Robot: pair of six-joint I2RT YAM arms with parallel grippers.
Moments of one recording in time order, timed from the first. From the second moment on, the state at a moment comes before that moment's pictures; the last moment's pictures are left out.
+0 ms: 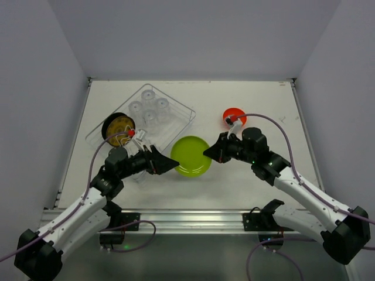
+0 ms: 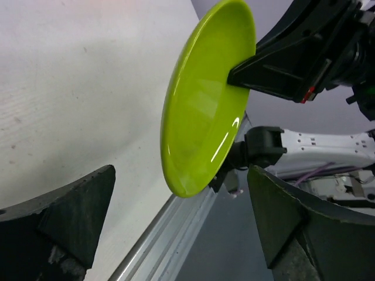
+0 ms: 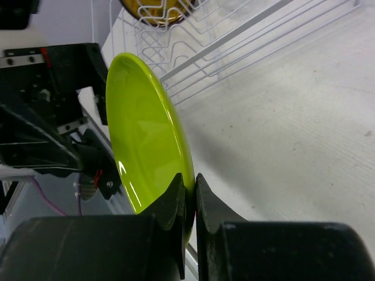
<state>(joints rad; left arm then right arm) -0.51 0.74 0.31 0.22 0.55 -0.89 0.64 0.98 0.73 -0.15 -0.34 0.54</state>
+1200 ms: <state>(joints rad) -0.51 0.26 0.73 -0.55 0.03 -0.40 -0.51 1.23 0.48 0.03 -0.18 1.01</state>
